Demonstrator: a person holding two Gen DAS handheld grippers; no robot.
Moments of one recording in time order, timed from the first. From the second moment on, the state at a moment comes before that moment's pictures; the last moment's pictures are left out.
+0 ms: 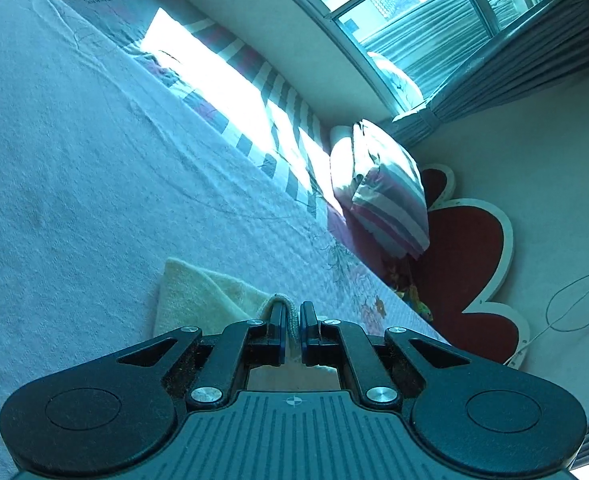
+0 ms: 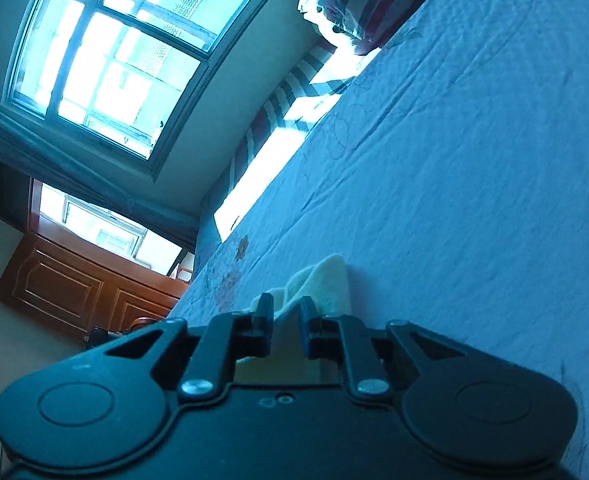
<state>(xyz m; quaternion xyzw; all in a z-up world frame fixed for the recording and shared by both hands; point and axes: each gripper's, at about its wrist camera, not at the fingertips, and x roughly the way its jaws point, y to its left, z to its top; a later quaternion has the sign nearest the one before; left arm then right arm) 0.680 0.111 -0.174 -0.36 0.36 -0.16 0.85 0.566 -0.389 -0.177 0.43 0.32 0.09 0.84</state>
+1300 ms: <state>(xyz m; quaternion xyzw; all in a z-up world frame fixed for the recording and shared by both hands) 0.727 0.083 -0.165 -0.13 0.38 -0.18 0.90 0.607 -0.328 -0.133 0.14 0.33 0.14 0.92</state>
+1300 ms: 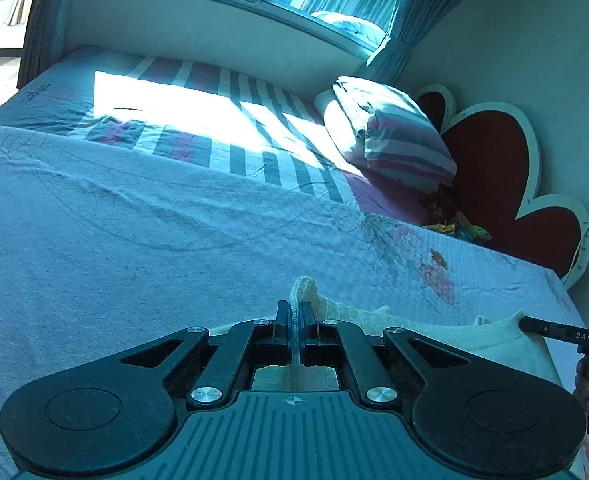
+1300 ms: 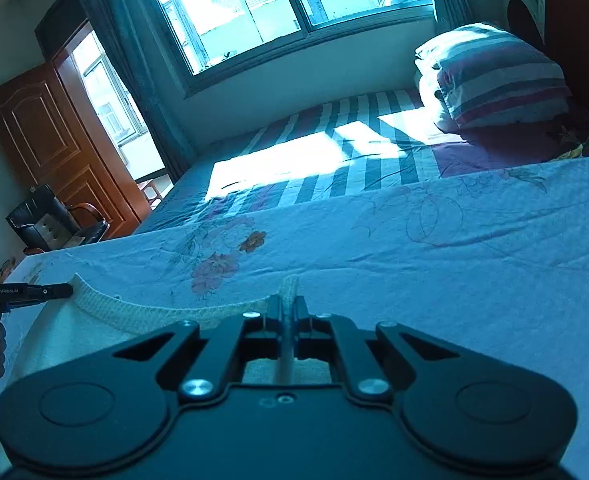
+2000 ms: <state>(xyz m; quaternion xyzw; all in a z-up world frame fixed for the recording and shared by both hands) 0.483 -0.015 -0.149 0.04 0.35 -0.17 0.92 0.404 -0.190 -0.127 0.01 0.33 0.17 0.93</state>
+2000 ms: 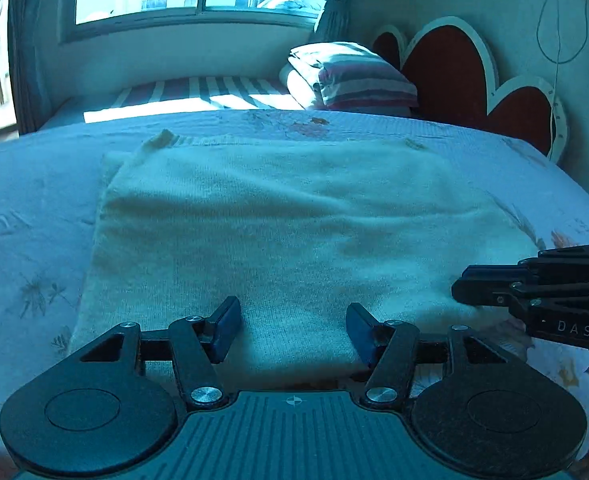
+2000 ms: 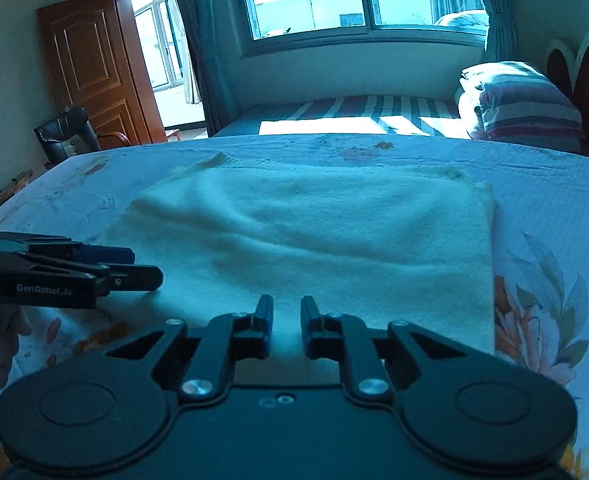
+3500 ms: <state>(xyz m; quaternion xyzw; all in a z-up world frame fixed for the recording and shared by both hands) 0.464 -0.015 -0.136 0.02 0.32 -0.16 0.93 0.358 -0.229 -0.110 0.01 0.30 0.09 0.95</state>
